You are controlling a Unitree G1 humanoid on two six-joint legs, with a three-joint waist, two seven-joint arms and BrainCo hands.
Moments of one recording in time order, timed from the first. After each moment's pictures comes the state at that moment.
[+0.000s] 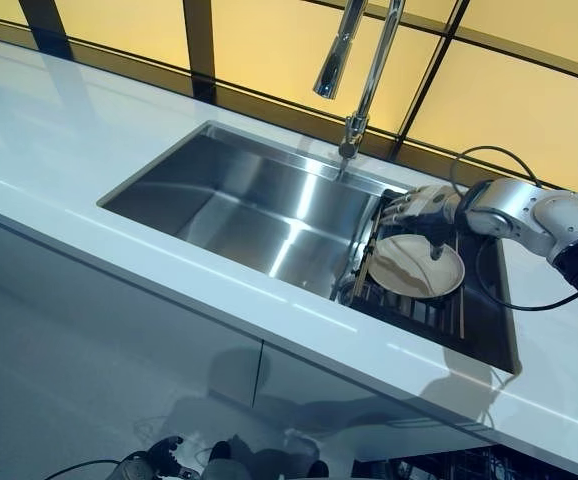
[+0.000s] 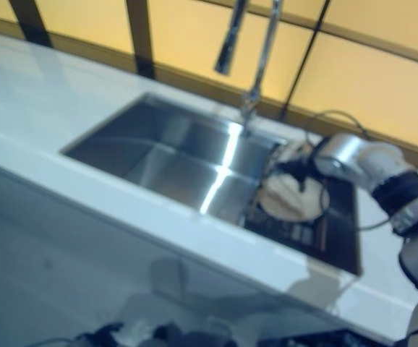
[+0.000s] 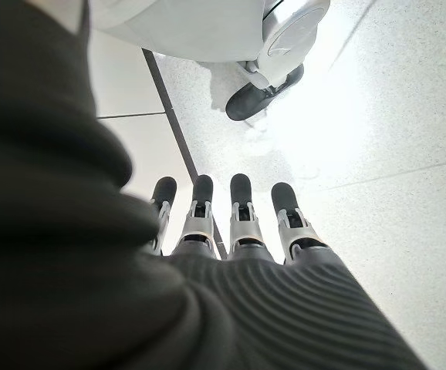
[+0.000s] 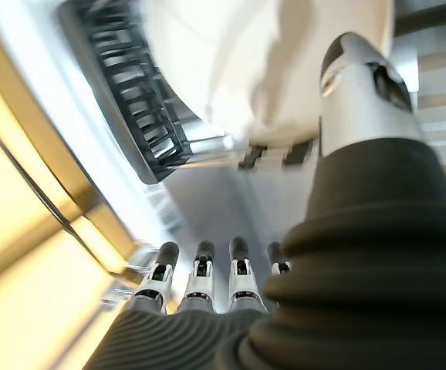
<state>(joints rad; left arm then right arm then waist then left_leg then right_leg) 0.09 0.46 -0.35 0.86 0.26 0.08 -0.12 -1.07 -1.00 0.81 0.57 -0.56 -0.34 0.42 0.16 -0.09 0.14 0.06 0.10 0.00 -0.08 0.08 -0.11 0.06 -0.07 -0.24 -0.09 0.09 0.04</state>
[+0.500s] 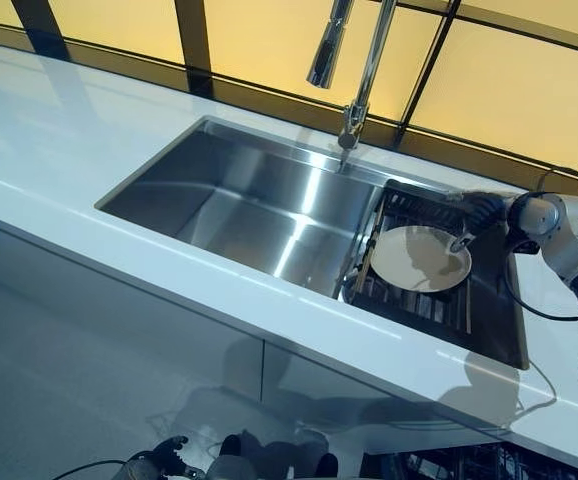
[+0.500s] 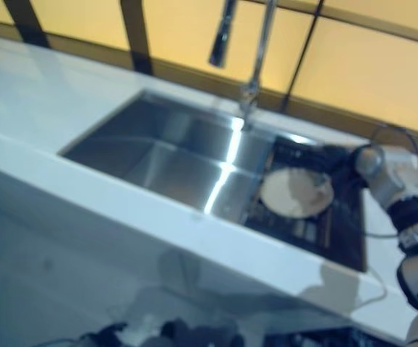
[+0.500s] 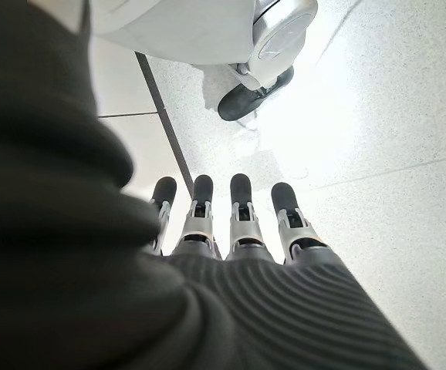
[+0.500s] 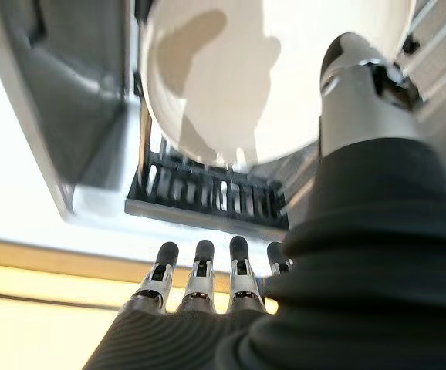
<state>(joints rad) 0.07 0.44 -0.34 0.90 0.25 0.07 -0.12 -0.89 -0.98 0.60 0.69 -0.33 -0.01 0.51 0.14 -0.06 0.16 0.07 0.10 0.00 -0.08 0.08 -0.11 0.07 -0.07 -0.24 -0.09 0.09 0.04</state>
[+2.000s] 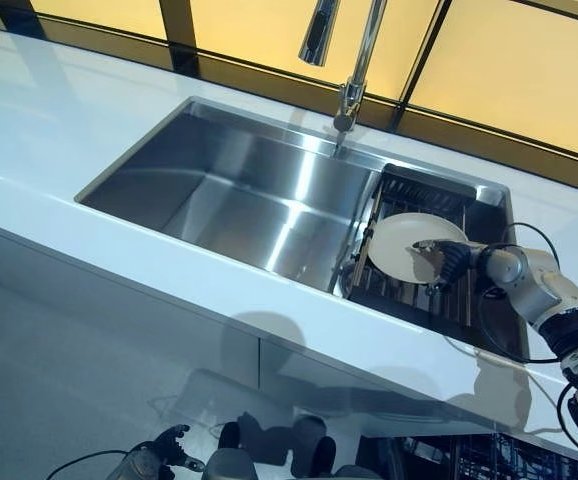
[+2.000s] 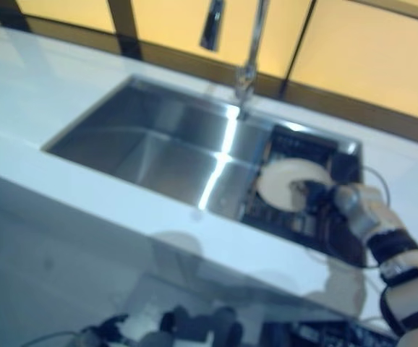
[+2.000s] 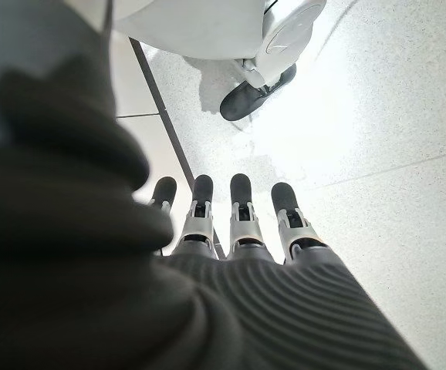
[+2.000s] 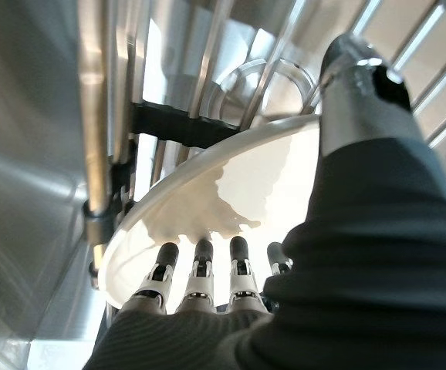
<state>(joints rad) 0.04 0.44 -0.34 0.91 0.24 0.06 -0.09 -0.66 -0.86 0.48 0.58 -0.40 0.01 0.41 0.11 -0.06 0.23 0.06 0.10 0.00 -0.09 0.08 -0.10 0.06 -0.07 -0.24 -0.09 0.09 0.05</state>
